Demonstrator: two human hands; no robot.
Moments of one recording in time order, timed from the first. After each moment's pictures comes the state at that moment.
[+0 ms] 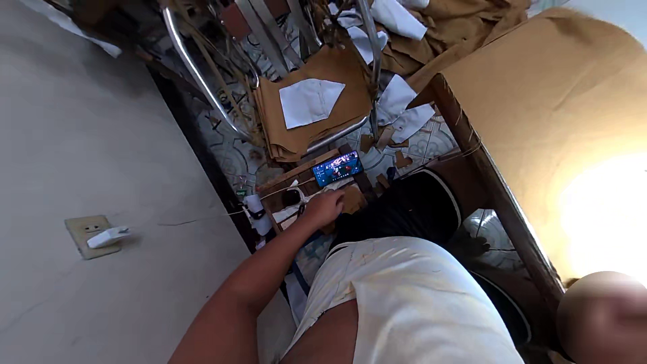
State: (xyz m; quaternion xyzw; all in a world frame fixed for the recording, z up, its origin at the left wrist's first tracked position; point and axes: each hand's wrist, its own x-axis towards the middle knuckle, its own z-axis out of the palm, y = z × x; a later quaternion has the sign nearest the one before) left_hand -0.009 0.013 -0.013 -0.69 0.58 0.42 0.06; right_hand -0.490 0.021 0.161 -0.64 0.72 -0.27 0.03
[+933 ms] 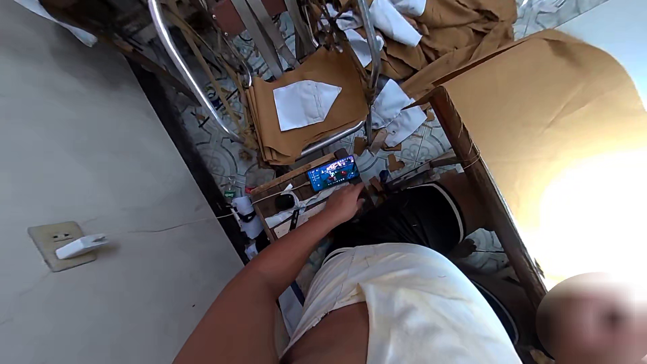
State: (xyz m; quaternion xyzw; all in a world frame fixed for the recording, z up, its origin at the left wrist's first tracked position) left_hand -0.056 -0.033 -0.024 -0.66 0.62 0.42 0.00; right_hand -0.482 0.021 0.151 -0.63 0.73 -0.26 -0.01
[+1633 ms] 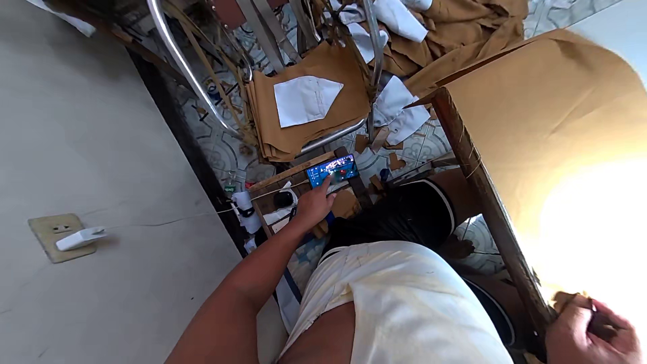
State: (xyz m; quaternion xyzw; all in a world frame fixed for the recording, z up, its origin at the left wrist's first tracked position) left_hand -0.007 0.000 -0.029 -0.78 0.50 0.37 0.06; right_hand -0.484 0.018 0.148 -0.64 0.71 -0.28 -0.02
